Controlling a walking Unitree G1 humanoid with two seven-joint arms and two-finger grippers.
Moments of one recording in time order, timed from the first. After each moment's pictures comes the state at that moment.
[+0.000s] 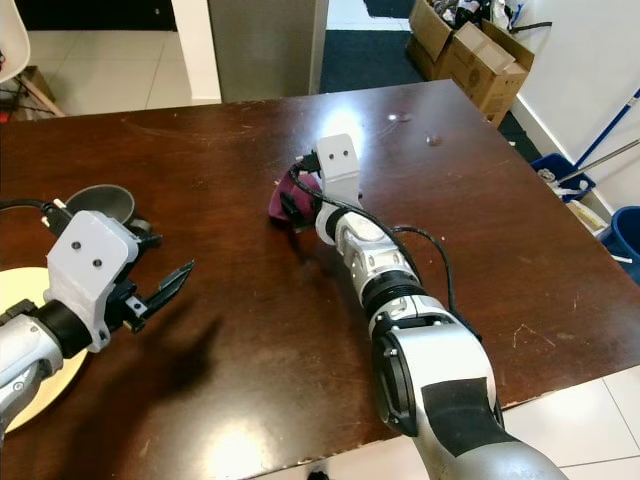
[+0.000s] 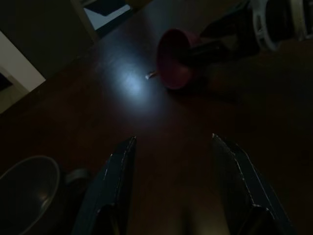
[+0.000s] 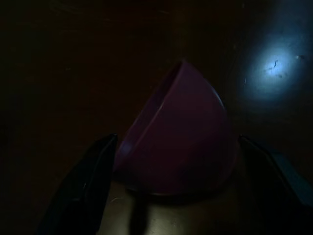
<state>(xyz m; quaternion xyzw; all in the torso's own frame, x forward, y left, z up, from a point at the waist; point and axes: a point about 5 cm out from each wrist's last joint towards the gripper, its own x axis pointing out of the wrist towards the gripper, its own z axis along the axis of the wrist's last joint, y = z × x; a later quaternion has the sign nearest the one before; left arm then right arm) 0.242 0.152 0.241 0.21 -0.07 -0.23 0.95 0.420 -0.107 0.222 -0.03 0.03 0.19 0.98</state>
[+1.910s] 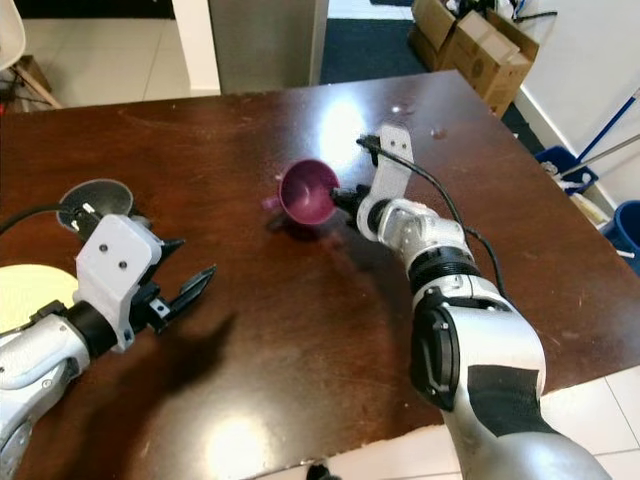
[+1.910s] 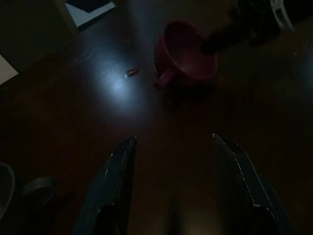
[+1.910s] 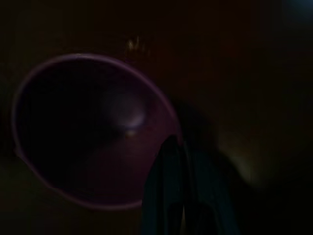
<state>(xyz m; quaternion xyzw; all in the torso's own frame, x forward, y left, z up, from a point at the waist) 0.251 0.135 0.231 0.19 -0.07 -0.26 0.95 0.415 -0.164 0.225 0.13 0.17 0.20 0.96</state>
